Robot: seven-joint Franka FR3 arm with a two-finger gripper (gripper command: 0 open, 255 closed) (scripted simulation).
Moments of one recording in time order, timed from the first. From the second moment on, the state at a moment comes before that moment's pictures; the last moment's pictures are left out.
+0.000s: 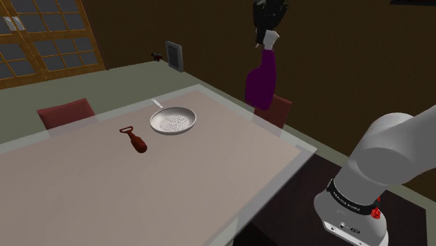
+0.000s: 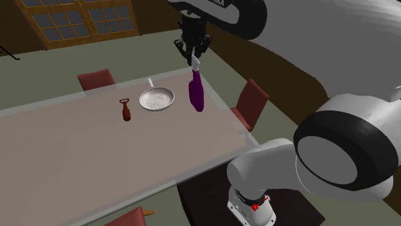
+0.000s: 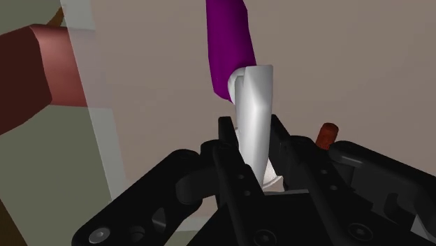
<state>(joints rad) -0.06 -0.57 0.13 -1.99 0.06 1.56 0.10</state>
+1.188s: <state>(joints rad) -0.01 -0.05 0.39 -1.71 -0.03 1.80 0.44</state>
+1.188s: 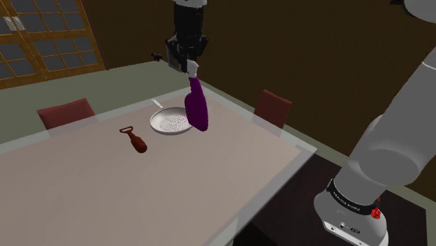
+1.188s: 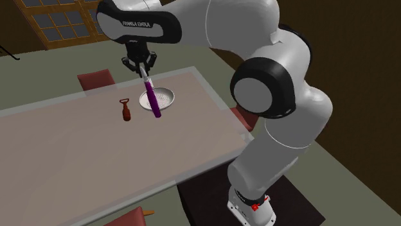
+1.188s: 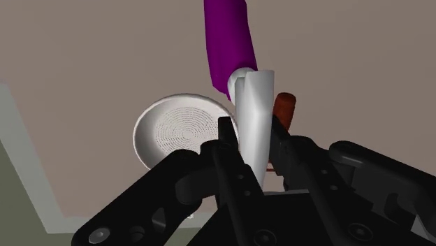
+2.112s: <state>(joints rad) 0.12 0.36 0.44 -1.39 -0.23 1.84 0.62</state>
